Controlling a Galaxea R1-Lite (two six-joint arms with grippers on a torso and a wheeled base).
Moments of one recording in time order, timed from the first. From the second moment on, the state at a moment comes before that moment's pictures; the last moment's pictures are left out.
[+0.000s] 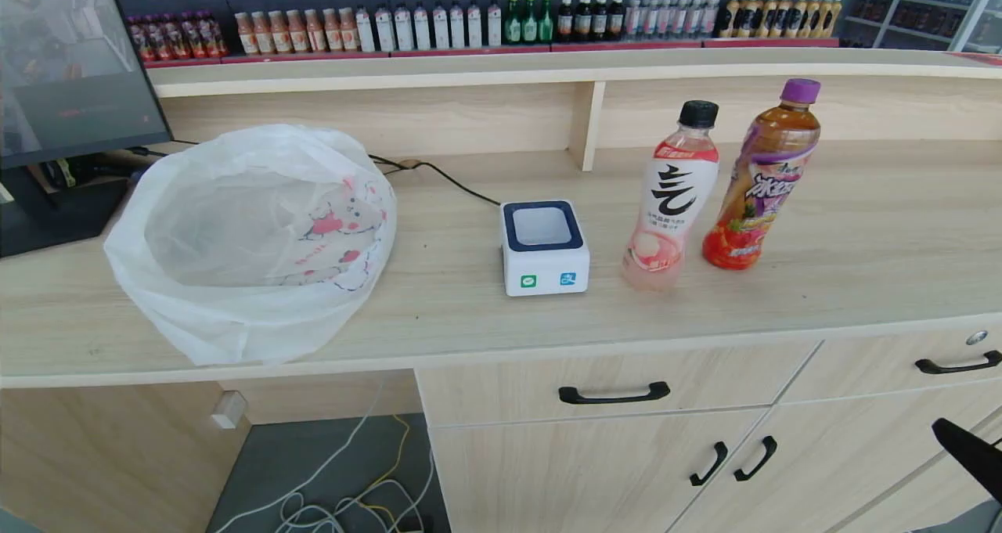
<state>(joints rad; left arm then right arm) 0.00 0.00 0.00 0.00 0.00 0.00 0.28 0.71 -0.22 -0.56 0.14 -0.17</state>
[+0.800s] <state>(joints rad) 0.00 0.00 0.00 0.00 0.00 0.00 0.50 1.19 -0.33 -0.99 0.14 -0.15</state>
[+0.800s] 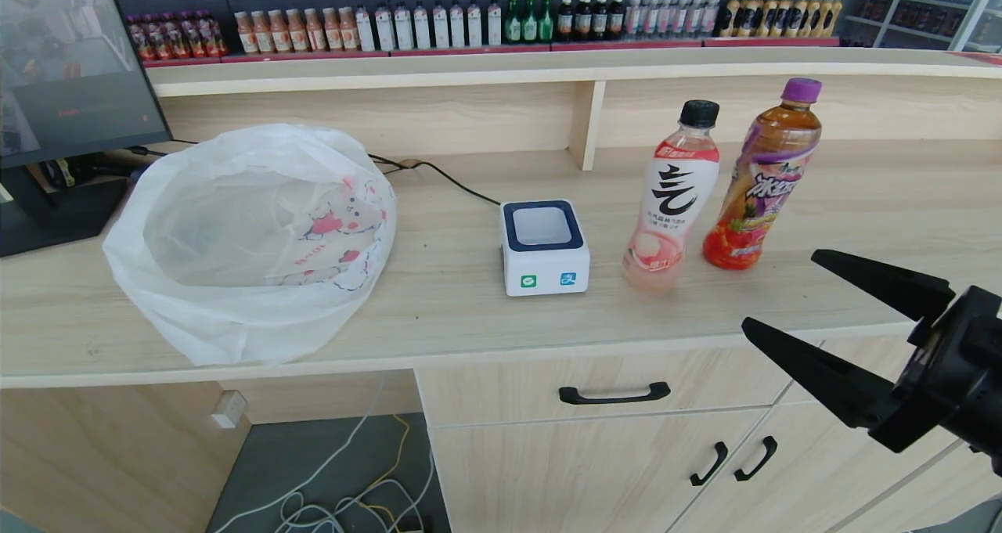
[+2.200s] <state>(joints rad) 0.00 0.00 0.00 0.00 0.00 0.00 0.52 1.65 -0.44 -1.57 -0.11 -0.12</state>
